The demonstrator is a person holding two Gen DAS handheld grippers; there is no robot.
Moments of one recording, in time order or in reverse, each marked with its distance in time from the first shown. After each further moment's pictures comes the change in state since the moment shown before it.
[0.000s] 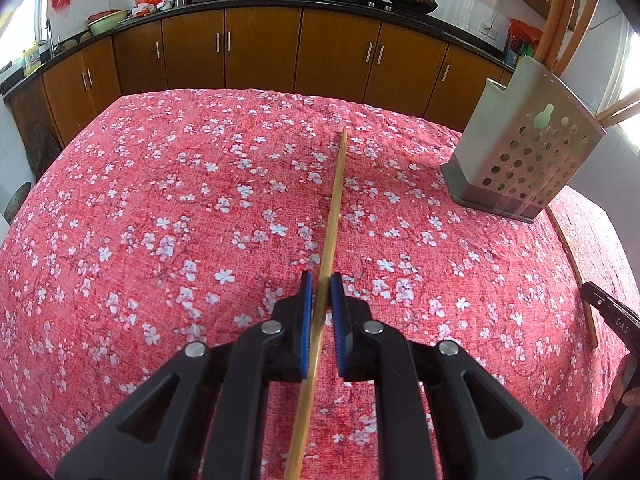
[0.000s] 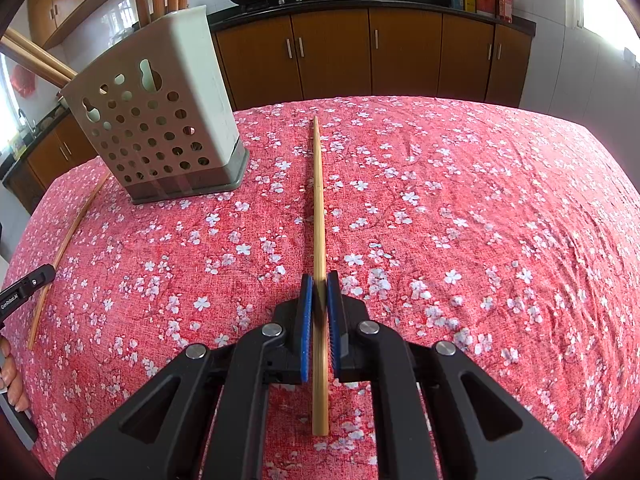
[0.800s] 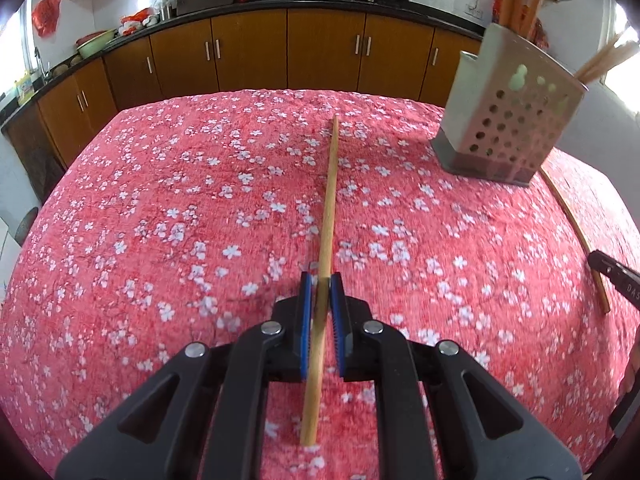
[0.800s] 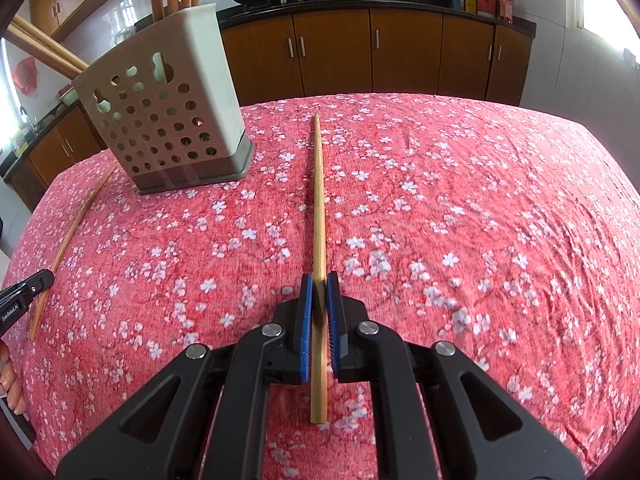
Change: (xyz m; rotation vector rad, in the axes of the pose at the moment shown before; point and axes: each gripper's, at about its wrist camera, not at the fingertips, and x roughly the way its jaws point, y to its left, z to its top) left arm -0.014 -0.016 -0.014 0.100 0.012 0.044; right arm -0.010 0.004 -0.009 -0.007 0.002 0.002
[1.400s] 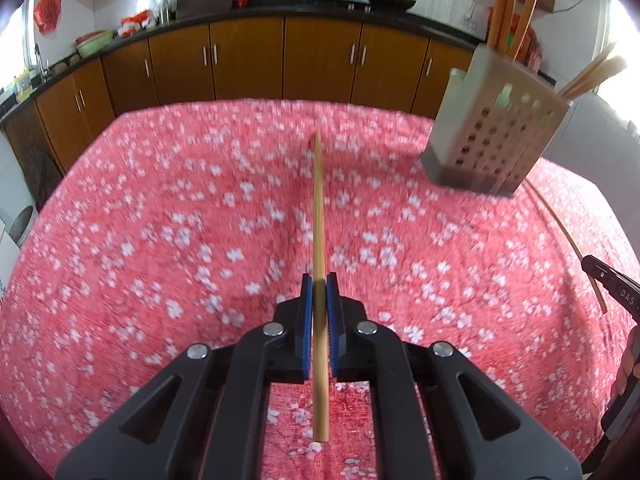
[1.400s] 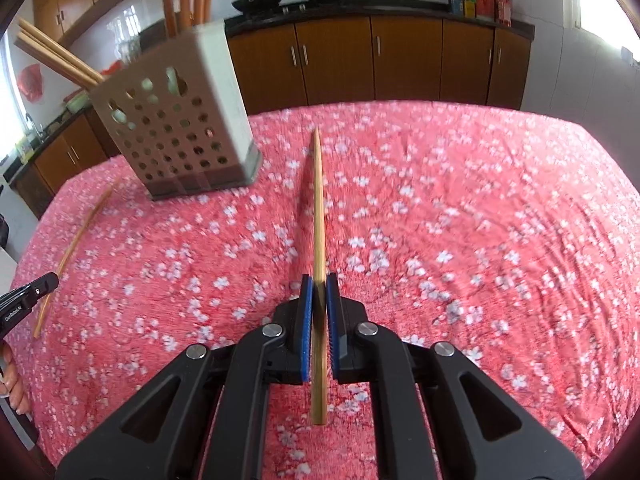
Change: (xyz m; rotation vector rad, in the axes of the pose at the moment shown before) left arm -0.025 0.009 0.002 -0.026 -0.045 -0.039; right arm -0.031 -0.001 0.001 0.014 -0.062 0.024
